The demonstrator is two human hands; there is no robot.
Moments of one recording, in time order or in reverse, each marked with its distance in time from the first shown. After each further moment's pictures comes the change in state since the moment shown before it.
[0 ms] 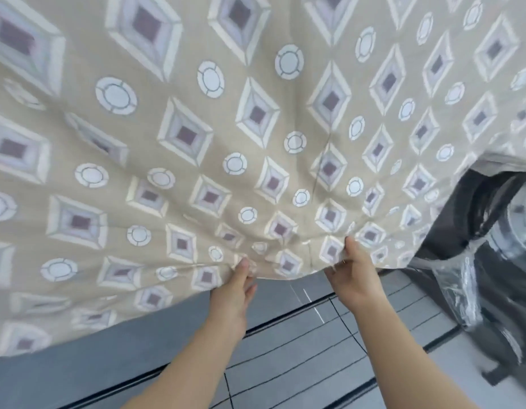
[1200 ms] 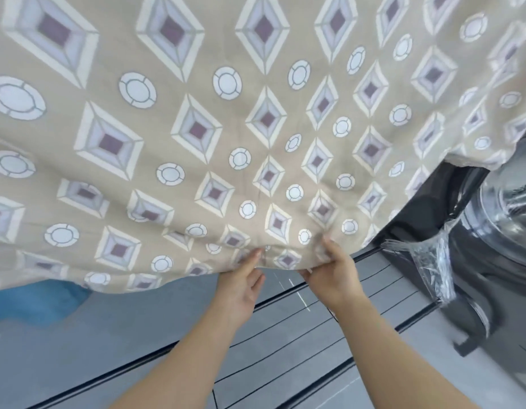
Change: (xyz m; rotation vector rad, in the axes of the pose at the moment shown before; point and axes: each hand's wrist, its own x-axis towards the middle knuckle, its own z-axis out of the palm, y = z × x) left_hand 0.015 -0.036 0.023 -0.112 -0.187 -0.130; right_hand -0.011 0.012 -0.014 0.082 -0.052 0.101
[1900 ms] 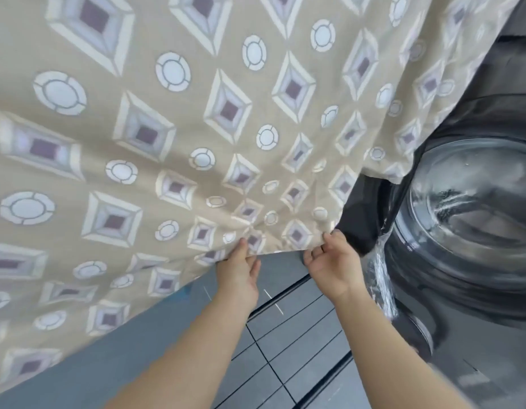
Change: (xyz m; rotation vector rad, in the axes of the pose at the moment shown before) left_hand 0.083 -0.075 0.184 -0.022 0.082 0.009; right_hand 0.066 -0.154 -0.098 0.252 -0.056 -0.195
